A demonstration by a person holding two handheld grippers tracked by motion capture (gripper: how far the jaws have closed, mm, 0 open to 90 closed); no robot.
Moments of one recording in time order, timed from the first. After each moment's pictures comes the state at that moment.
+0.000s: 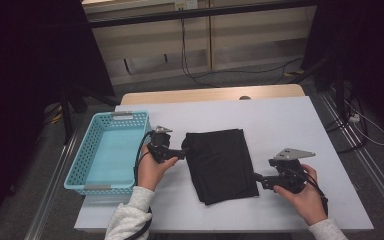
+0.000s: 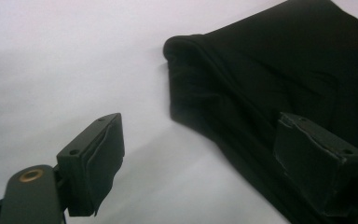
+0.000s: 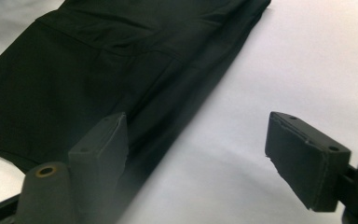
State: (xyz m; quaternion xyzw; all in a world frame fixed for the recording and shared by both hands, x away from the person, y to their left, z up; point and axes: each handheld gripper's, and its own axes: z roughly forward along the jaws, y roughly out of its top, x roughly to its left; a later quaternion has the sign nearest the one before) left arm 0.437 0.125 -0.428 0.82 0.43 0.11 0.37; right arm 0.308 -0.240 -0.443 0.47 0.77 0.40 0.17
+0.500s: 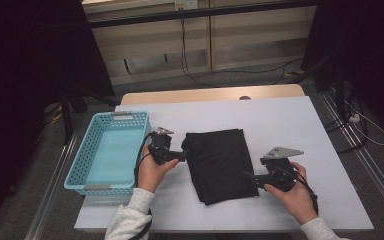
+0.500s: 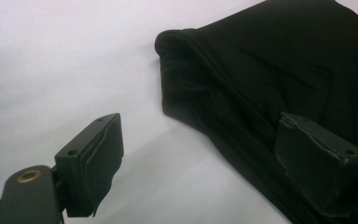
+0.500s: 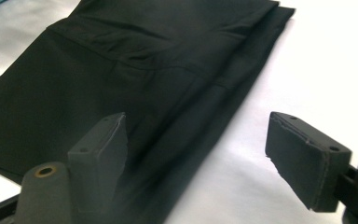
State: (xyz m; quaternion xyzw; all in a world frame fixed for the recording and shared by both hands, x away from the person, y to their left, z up) left arm 0.433 0.124 -0.430 0.82 0.43 0.11 0.36; right arm 0.316 -0.217 -0.444 0.46 0.77 0.39 0.17
